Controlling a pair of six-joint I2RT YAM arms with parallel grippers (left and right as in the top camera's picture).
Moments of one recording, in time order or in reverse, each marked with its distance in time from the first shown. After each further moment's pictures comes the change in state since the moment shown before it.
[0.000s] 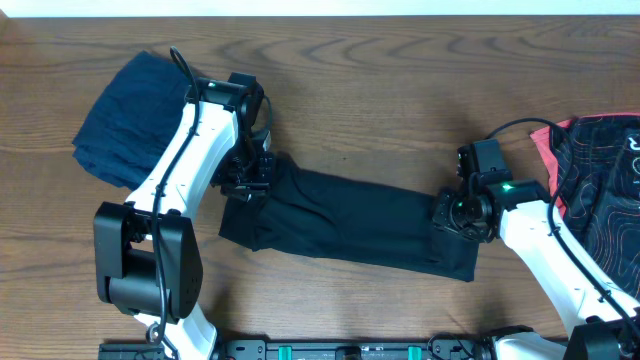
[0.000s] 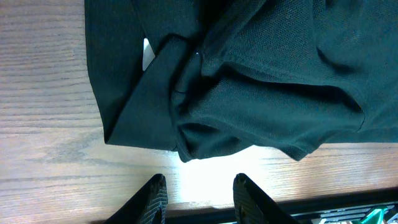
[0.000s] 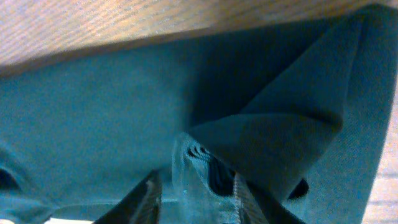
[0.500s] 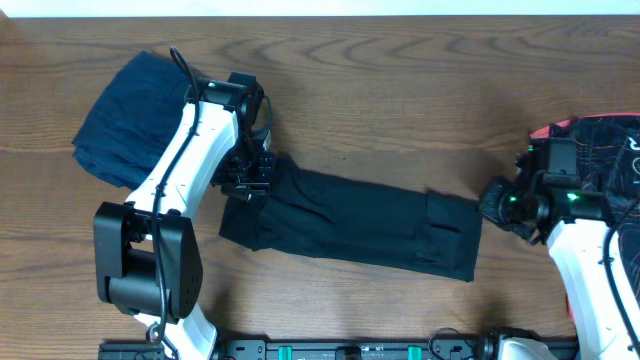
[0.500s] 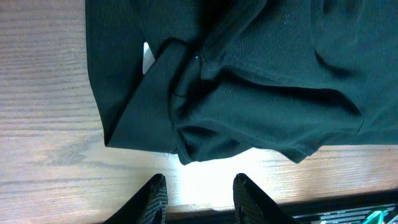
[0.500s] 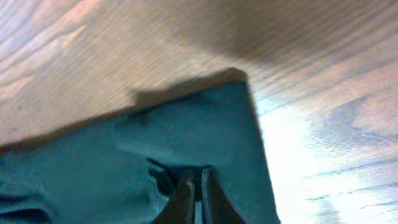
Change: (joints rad) left arm 0.000 0.000 0.000 0.012 0.000 0.000; right arm -0.303 -0.137 0.030 -0.060 -0.019 -0.097
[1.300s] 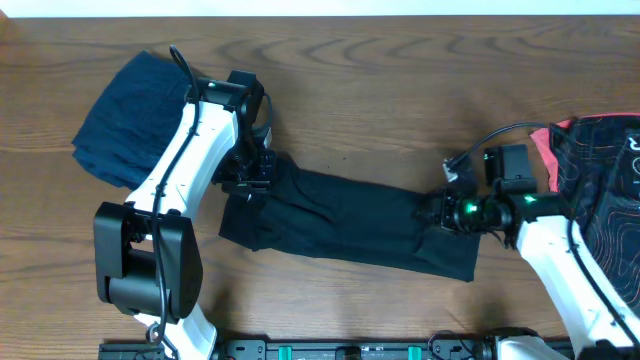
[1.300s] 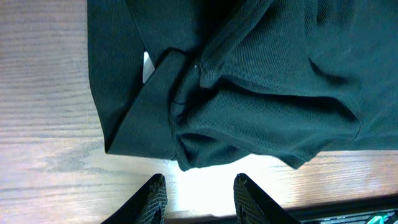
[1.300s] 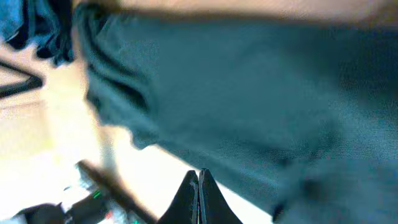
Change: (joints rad) left arm 0.000 0.000 0.000 0.016 0.000 0.000; right arm 0.182 0.048 -0.093 0.157 -0.470 -0.163
